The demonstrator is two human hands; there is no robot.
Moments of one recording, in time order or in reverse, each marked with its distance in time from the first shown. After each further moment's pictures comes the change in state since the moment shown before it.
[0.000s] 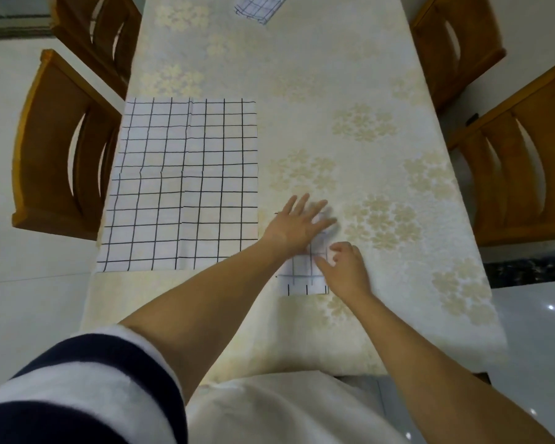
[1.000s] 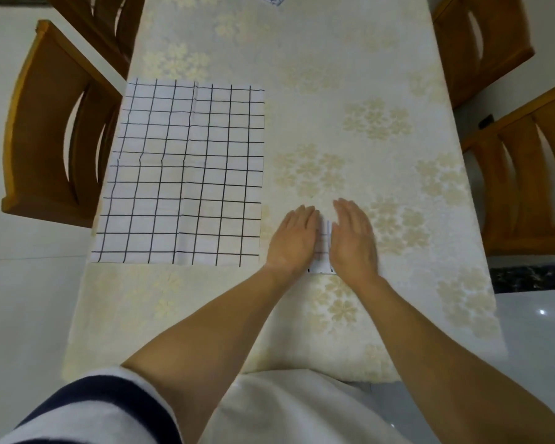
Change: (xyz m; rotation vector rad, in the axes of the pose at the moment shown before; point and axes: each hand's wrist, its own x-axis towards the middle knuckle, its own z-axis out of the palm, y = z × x) left_hand -0.001 0.027 0.046 -0.493 0.401 -0.329; right_hand 0.037 -0.024 -0.015 -0.278 0.169 -0.406
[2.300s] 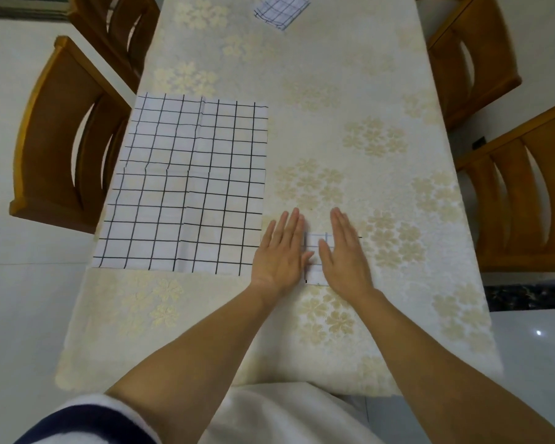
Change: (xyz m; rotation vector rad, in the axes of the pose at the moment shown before) left_hand -0.024 -0.013 -0.013 0.292 -0.090 -0.085; right_hand -0.006 -0.004 -0.004 0.143 -0.121 -0.073
